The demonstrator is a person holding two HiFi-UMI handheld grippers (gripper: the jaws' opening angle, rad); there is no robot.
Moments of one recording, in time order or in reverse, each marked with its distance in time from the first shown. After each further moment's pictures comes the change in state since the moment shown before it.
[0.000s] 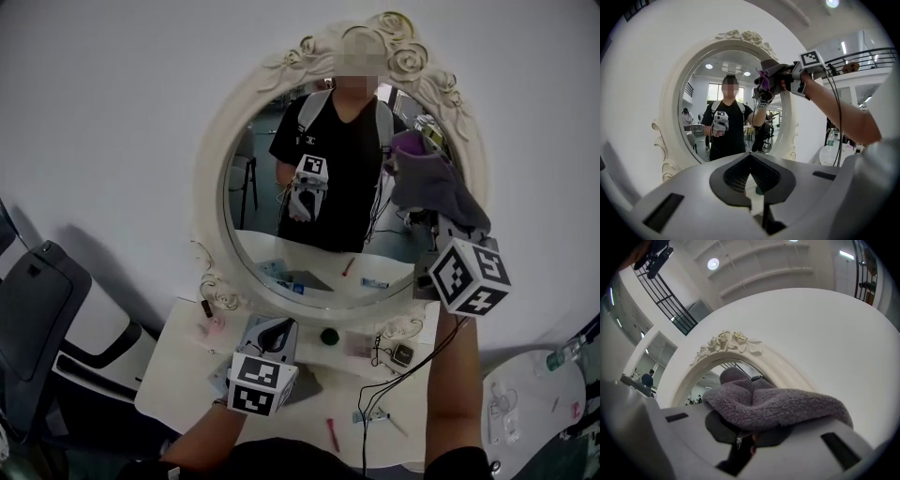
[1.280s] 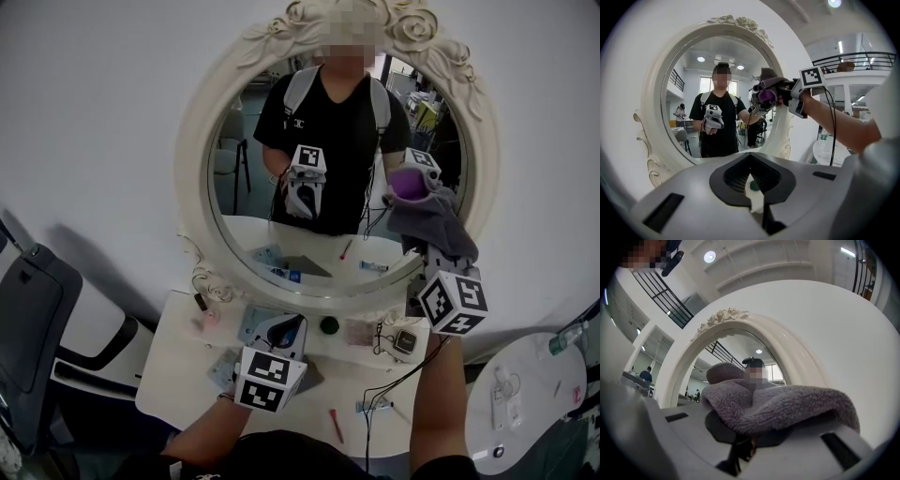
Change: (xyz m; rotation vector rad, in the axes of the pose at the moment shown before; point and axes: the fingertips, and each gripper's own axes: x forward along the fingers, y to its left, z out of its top) left arm 0.029 -0.017 -0.019 0.027 0.076 -0.094; right arm -0.026 -0.026 -0.107 0.010 0.081 -0.036
